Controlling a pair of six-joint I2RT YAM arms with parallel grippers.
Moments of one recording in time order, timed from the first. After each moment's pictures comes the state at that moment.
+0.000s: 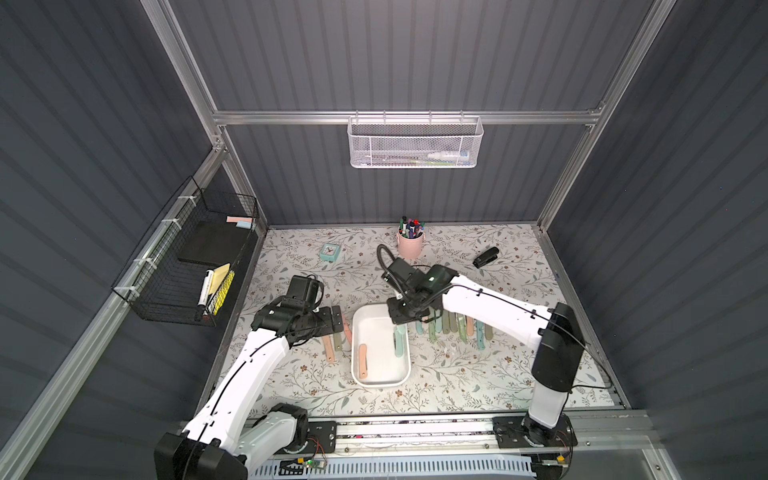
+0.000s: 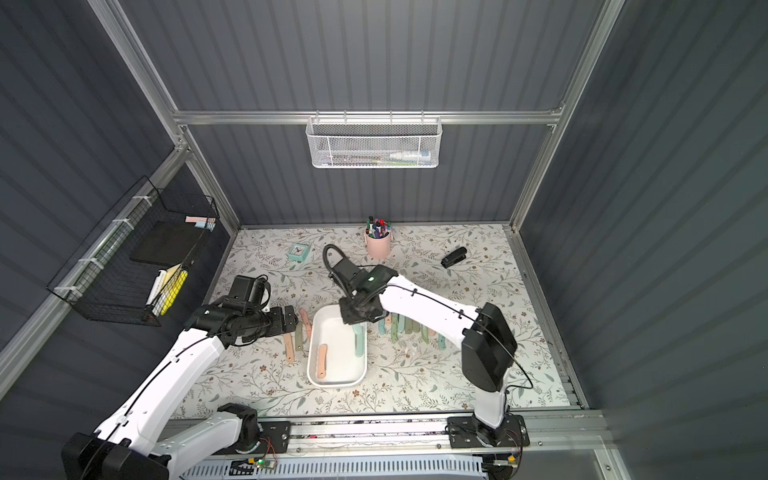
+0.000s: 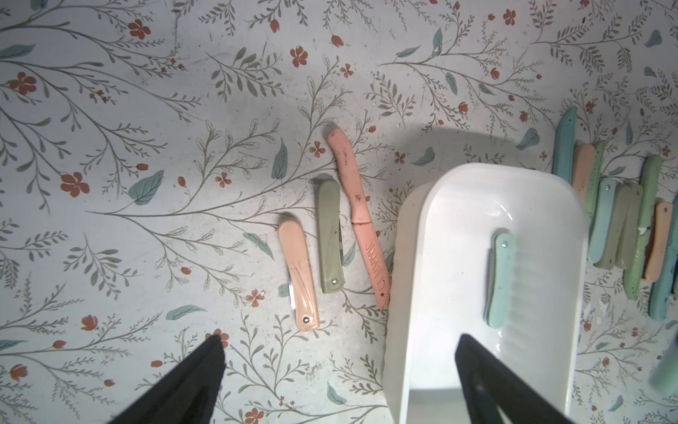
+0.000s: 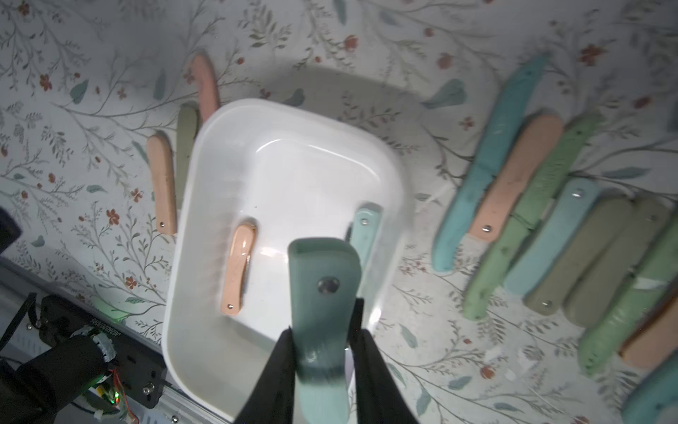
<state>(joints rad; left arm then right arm) -0.22 1.05 0.92 -0.95 0.02 -0.43 0.90 1.81 1.60 -0.97 0.00 0.60</state>
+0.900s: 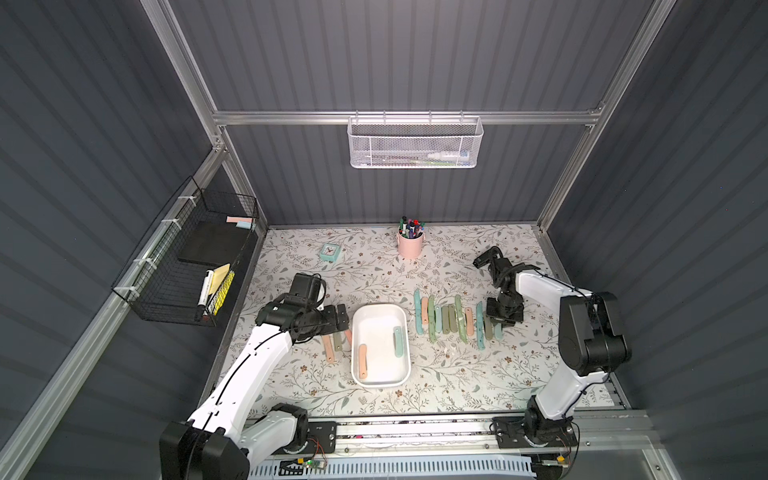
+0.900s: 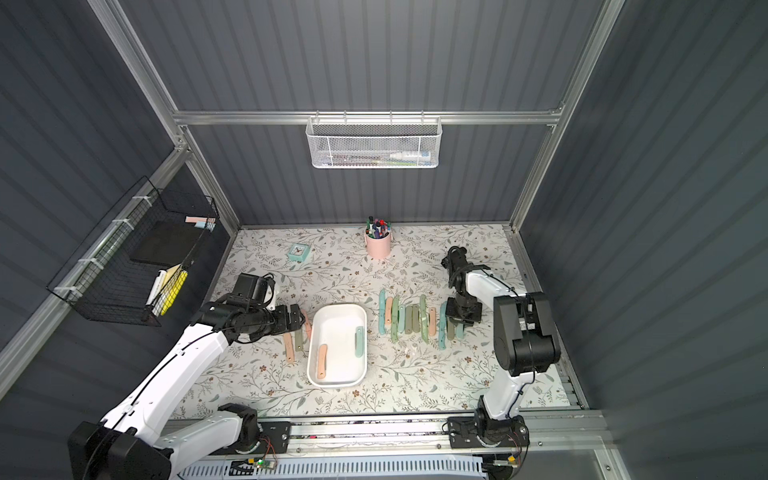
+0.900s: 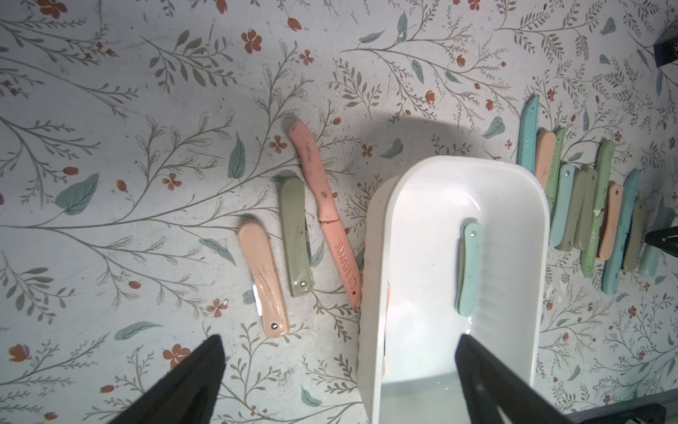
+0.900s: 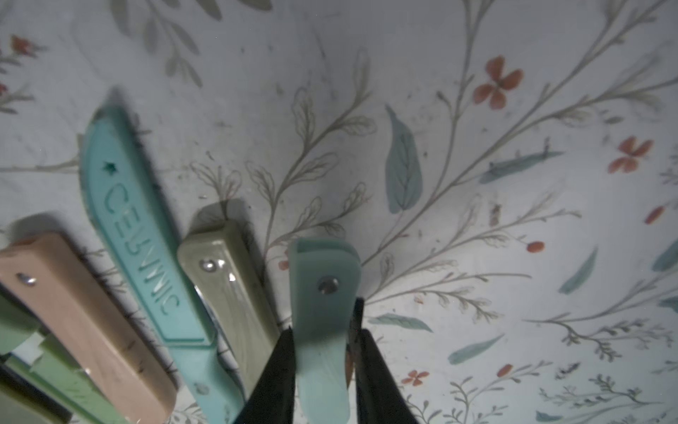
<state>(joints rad) -0.22 1.10 0.92 -0.91 0.12 -0.43 0.14 1.77 1.11 -0.92 0.08 0.39</state>
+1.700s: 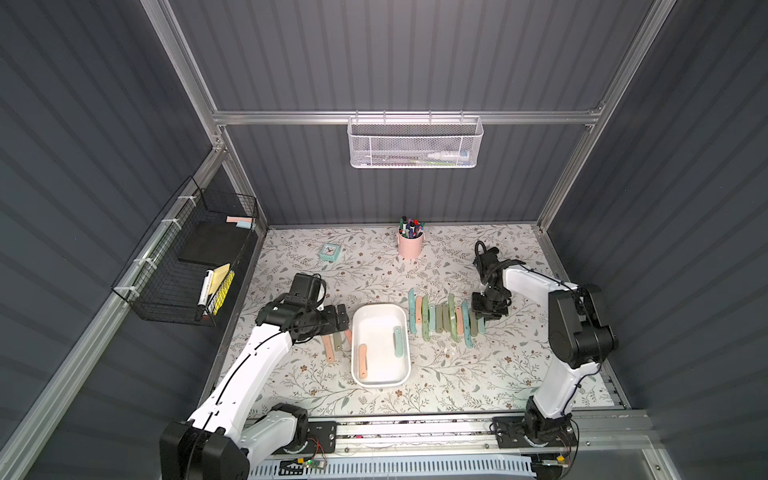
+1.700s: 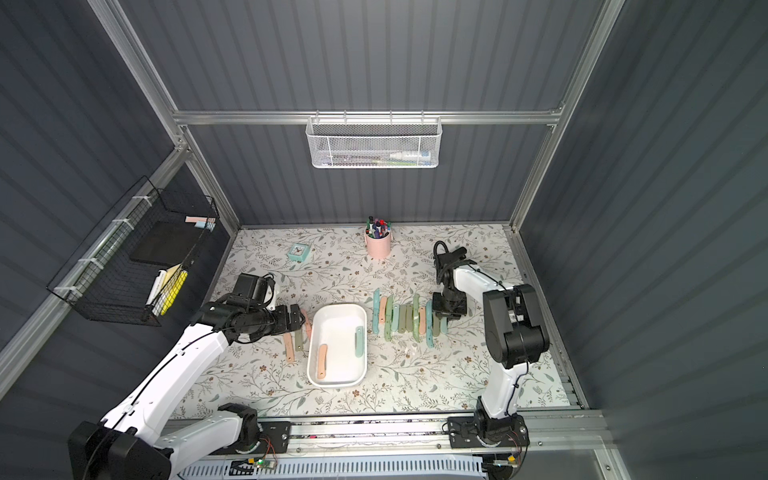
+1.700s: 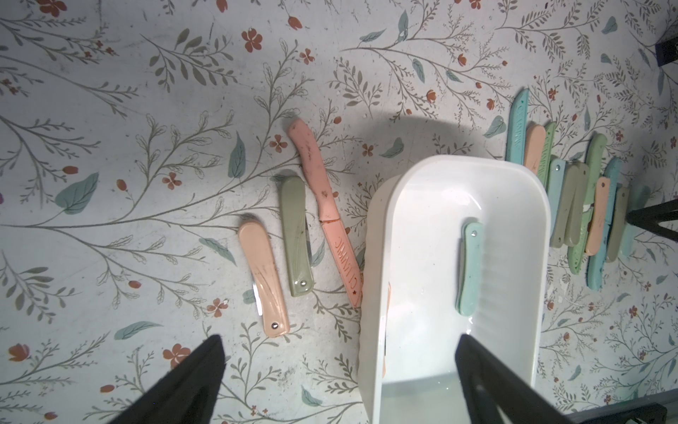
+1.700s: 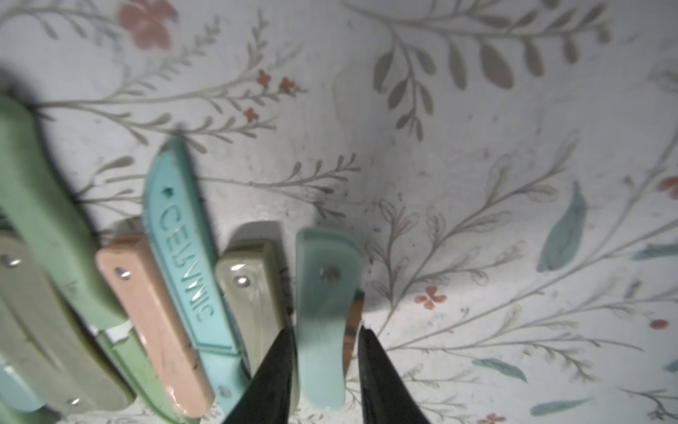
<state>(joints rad) -0.22 1.10 0.92 -0.91 0.12 -0.43 0.22 1.82 1.20 -0.90 0.00 0.35</state>
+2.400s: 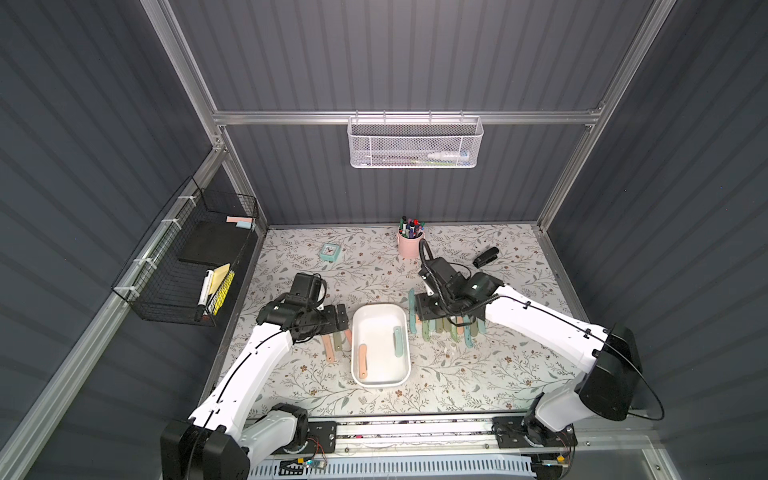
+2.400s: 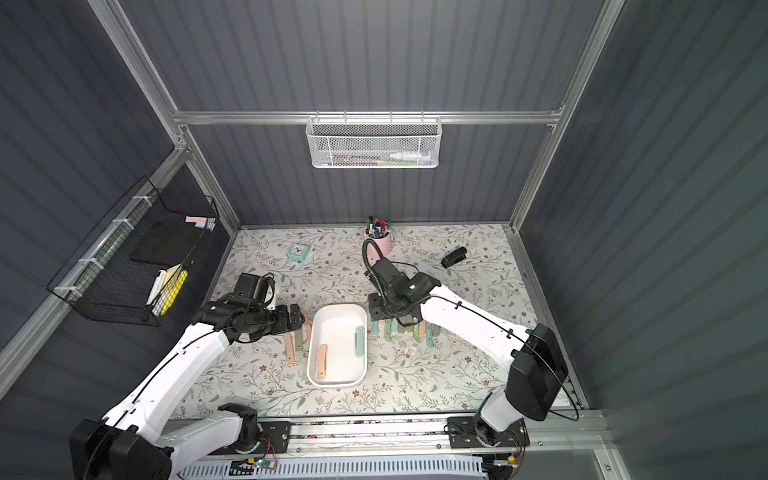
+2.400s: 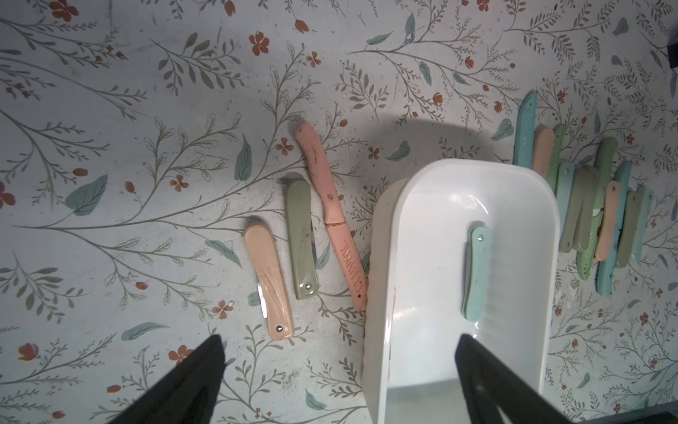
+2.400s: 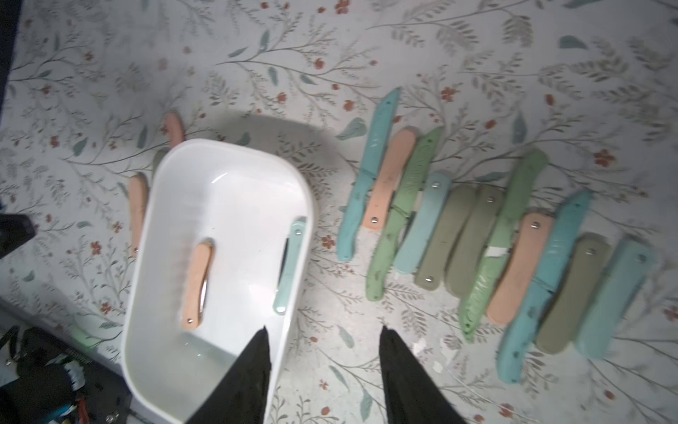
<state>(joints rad) -0.22 1.10 0.92 -0.90 0.09 -0.43 0.85 1.55 1.33 -0.79 0.05 0.57</state>
